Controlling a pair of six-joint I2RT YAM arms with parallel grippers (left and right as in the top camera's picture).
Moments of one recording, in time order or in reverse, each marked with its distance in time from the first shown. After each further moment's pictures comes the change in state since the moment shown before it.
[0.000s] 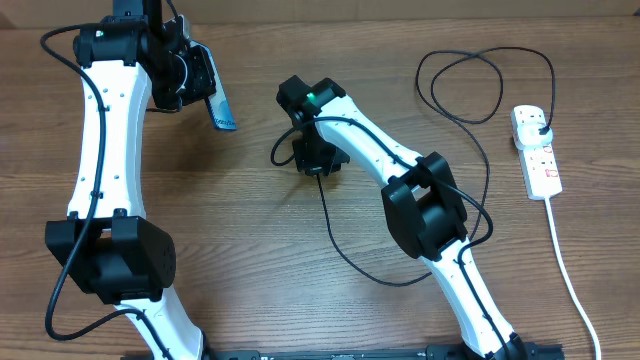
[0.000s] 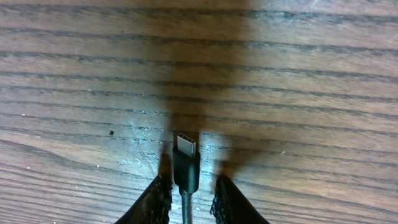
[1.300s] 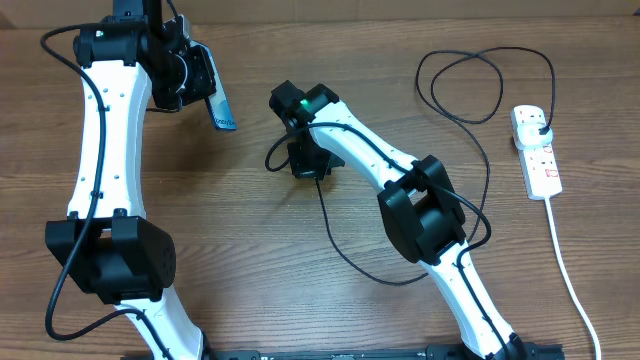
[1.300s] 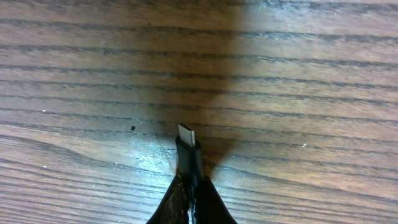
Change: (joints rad) left arm 0.000 0.000 0.000 0.003 0.000 0.000; right arm 0.033 -0.016 -0.029 0.042 0.026 0.042
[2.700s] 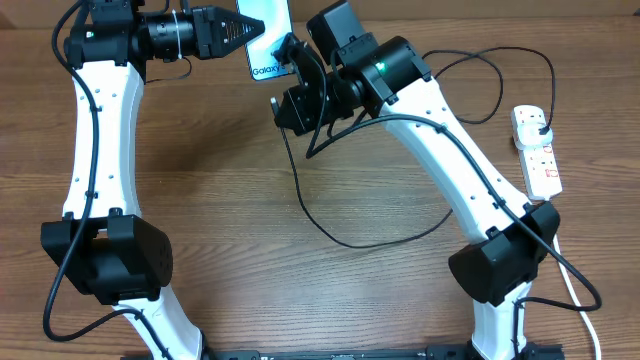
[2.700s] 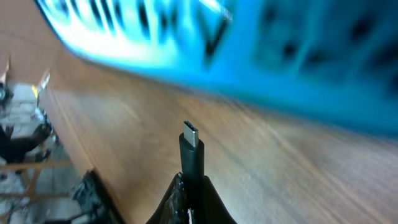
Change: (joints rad) left arm 0.028 0.000 0.000 0.435 0.966 0.203; right arm -0.085 -0.439 0.021 0.106 -0.494 -0.332
